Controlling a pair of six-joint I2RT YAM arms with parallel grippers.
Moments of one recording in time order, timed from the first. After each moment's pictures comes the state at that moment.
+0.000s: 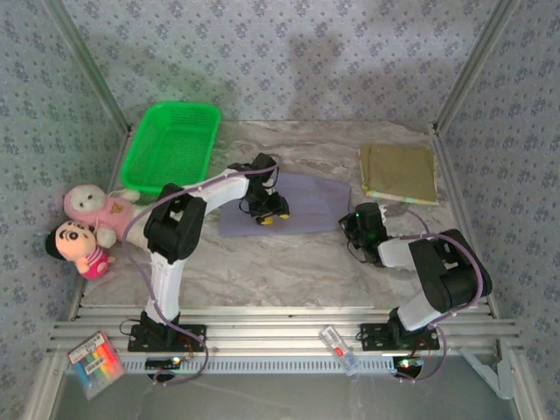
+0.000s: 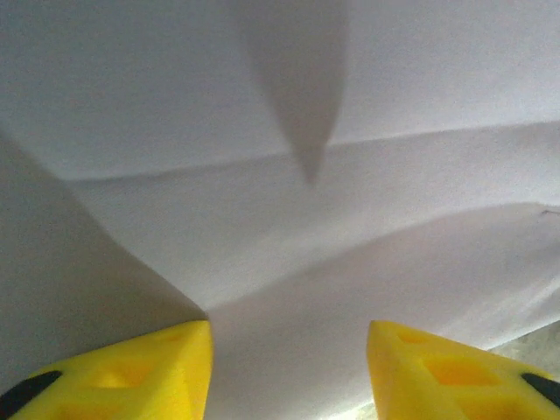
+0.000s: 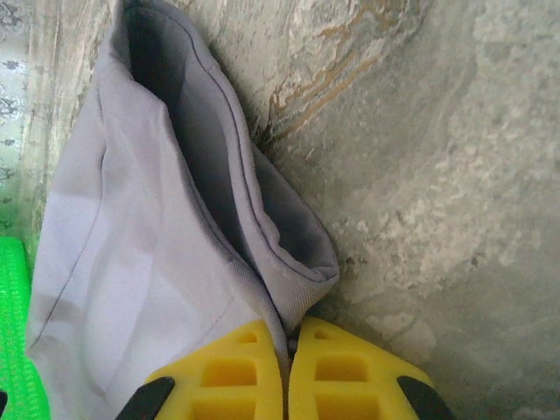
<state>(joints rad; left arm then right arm) -0.58 2.08 1.53 -0.74 0.37 -0.73 0.32 1.54 0.43 0.44 0.01 1.24</state>
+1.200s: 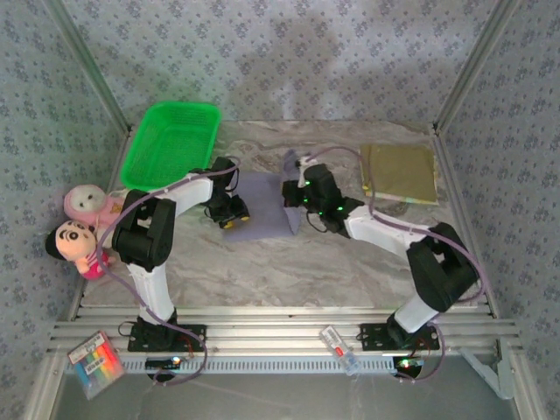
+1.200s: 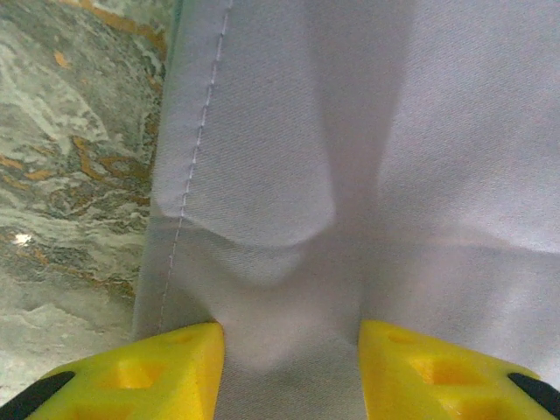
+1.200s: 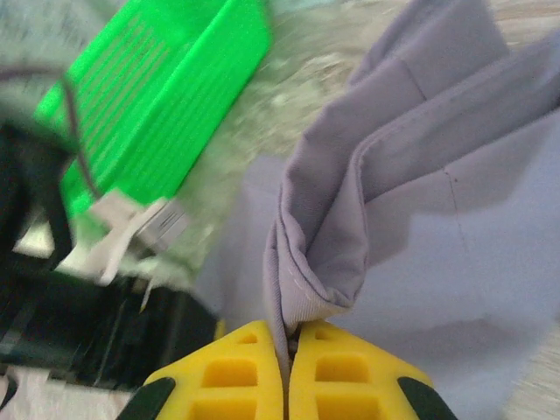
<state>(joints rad) -0.38 1.91 1.27 -0.73 0.22 -0.71 0.69 1.63 1.02 0.13 -0.03 0.46</state>
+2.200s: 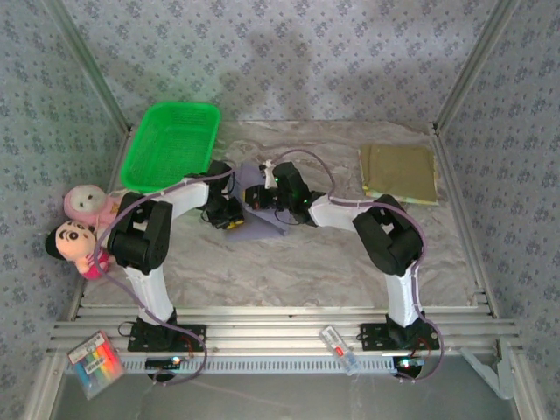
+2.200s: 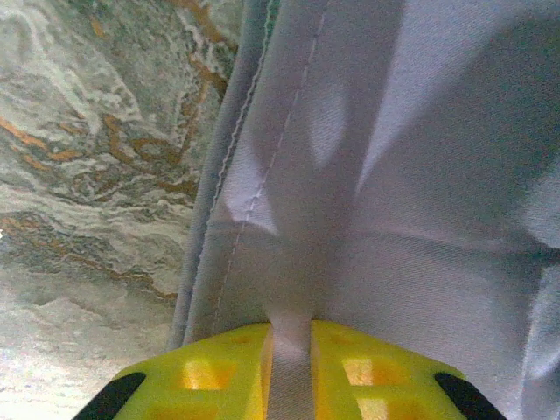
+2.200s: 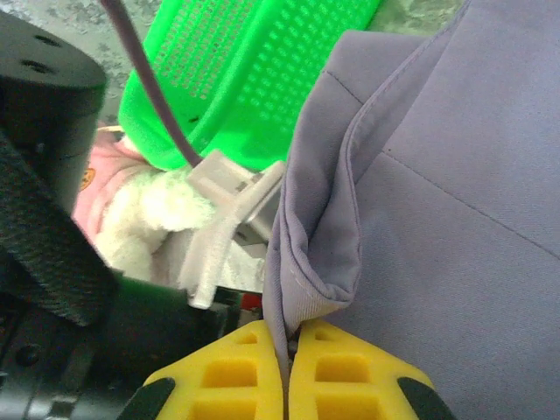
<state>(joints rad) -0.36 1.88 1.19 -0.66 0.25 -0.73 0.72 1.99 1.25 0.29 -0.39 0.68</state>
